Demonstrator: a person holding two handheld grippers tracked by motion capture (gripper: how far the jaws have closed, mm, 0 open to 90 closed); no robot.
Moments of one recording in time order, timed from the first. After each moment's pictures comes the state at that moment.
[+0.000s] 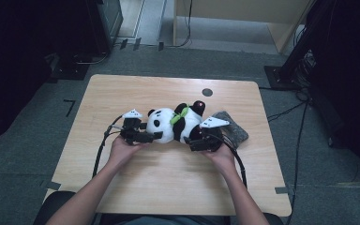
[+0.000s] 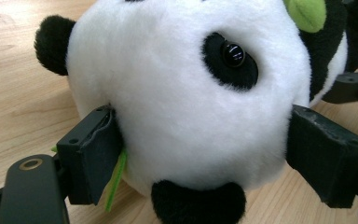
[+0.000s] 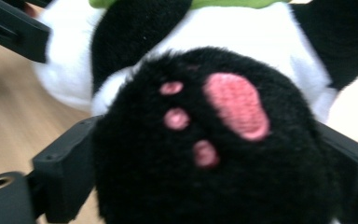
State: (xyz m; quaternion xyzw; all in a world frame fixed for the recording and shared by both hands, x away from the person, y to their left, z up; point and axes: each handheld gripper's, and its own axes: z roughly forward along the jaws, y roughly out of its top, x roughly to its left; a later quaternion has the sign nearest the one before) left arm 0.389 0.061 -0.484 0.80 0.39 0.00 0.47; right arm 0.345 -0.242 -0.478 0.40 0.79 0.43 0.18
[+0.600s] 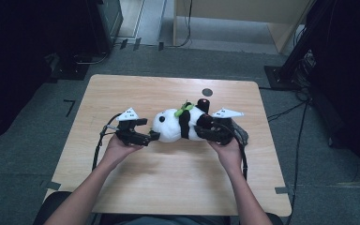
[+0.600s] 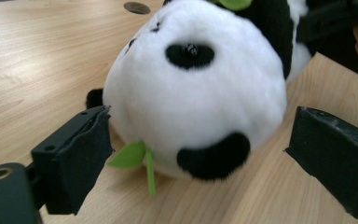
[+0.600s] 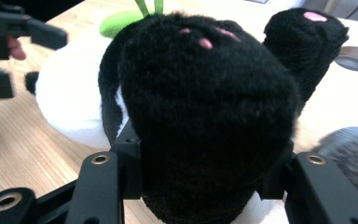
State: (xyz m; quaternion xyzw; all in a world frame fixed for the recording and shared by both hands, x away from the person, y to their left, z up) left arm 0.373 0.071 -0.461 0.81 0.30 0.04 0.50; right arm 0.345 -0.269 -0.437 0.45 0.76 0.45 0.15
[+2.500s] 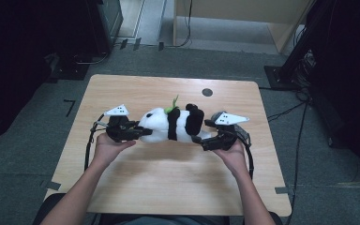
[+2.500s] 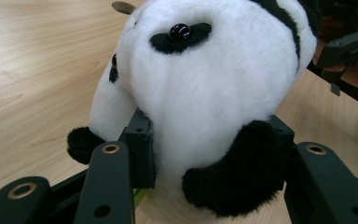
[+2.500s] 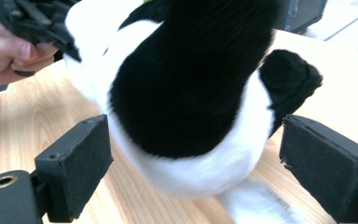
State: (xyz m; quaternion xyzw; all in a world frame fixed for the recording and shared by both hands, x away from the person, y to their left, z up) left arm 0.376 0.096 -0.439 0.80 0.31 -0.01 0.51; right arm 0.333 -0.275 -0.443 0.34 0.77 0.52 0.11
